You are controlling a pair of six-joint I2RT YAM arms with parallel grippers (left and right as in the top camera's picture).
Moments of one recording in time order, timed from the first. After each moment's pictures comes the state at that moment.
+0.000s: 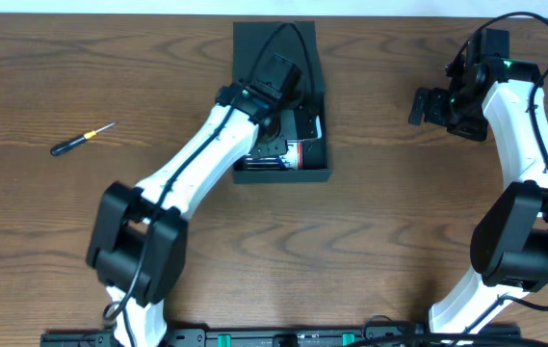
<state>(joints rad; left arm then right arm) -0.55 1.98 1.61 -0.86 -0.01 0.92 -0.14 1.92 1.63 -1.05 -0.08 0.15</state>
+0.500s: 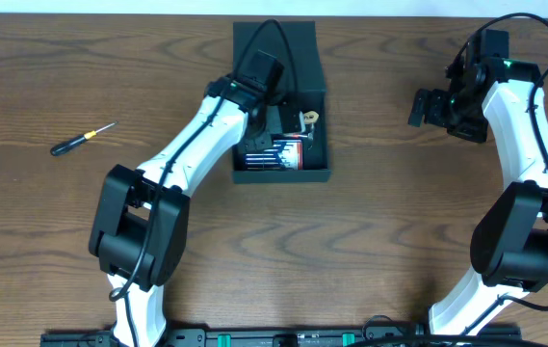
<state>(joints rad) -0.46 2.03 1.60 -0.84 0.00 0.94 -0.14 1.92 1.63 -1.06 -0.08 0.15</state>
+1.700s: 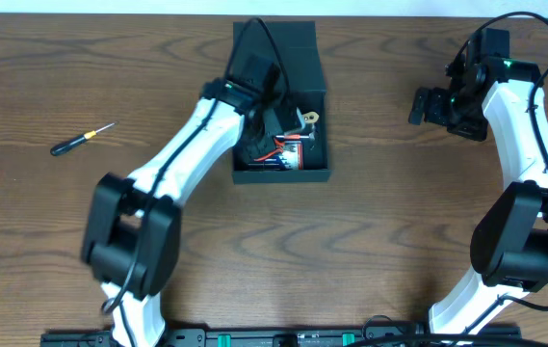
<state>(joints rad) -0.47 1.96 1.59 -0.91 0.08 0.72 -0.14 1.92 1.63 -1.04 -0.08 0.15</state>
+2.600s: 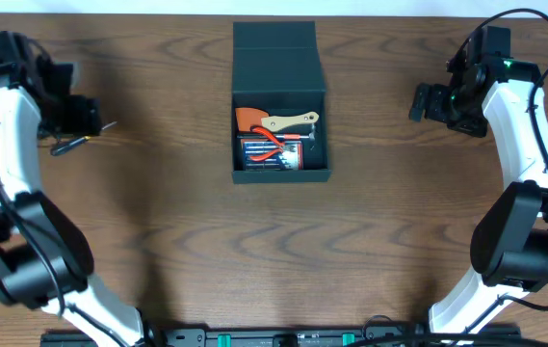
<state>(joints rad) 0.37 1.92 1.65 -1.05 0.10 0.24 -0.14 1.92 1.63 -1.00 -0.08 0.15</state>
